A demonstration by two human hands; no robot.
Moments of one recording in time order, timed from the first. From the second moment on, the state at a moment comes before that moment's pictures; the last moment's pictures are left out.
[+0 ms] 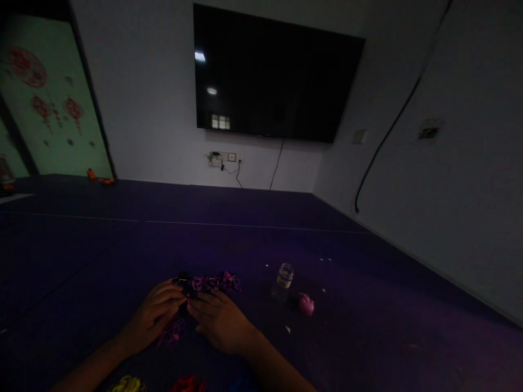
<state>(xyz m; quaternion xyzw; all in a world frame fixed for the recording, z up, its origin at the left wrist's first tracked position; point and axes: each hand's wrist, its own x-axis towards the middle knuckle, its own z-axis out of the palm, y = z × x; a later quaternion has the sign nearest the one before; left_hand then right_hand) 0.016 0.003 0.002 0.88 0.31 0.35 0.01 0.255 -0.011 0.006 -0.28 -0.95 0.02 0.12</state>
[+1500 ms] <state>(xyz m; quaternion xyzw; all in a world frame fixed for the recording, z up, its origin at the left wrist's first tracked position) -0.001 0.030 -0.011 0.80 0.51 0.32 0.00 0.259 -0.007 0.001 -0.36 -0.92 0.05 0.17</state>
